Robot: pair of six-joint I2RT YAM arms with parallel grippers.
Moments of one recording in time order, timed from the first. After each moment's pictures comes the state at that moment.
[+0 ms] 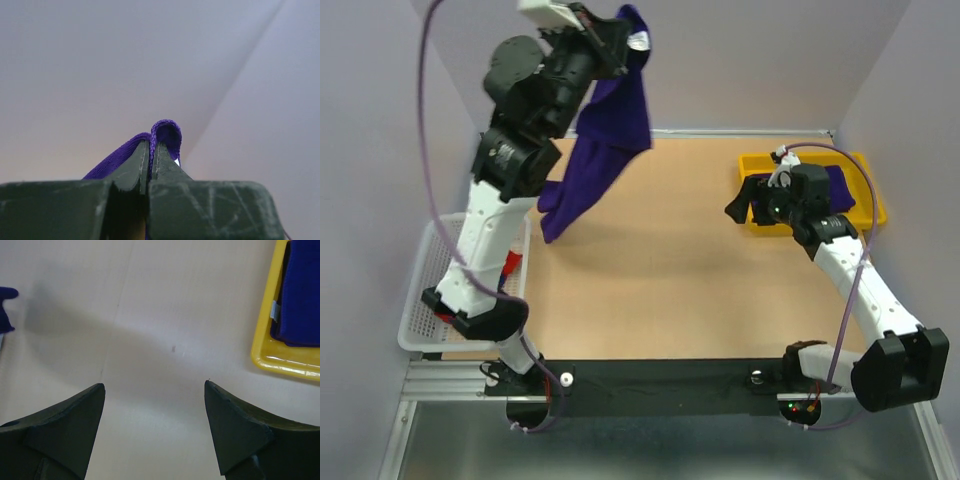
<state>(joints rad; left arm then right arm) -0.62 1.60 2.40 -0.44 -0.21 -0.36 0.16 1.19 1.00 -0.36 -0.33 0.26</state>
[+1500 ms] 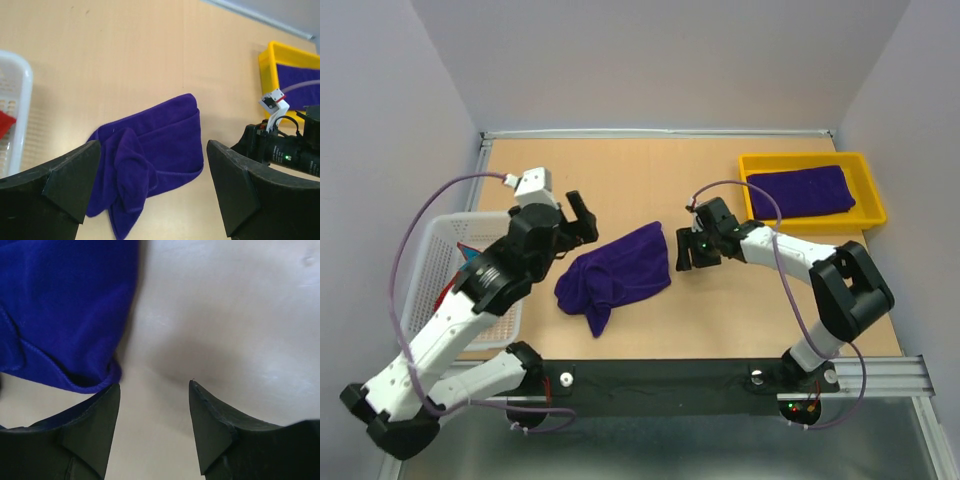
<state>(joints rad) -0.71 0.83 1.09 -0.73 -0.52 -0.65 0.54 1.60 0.95 -0.34 -0.20 0.35</state>
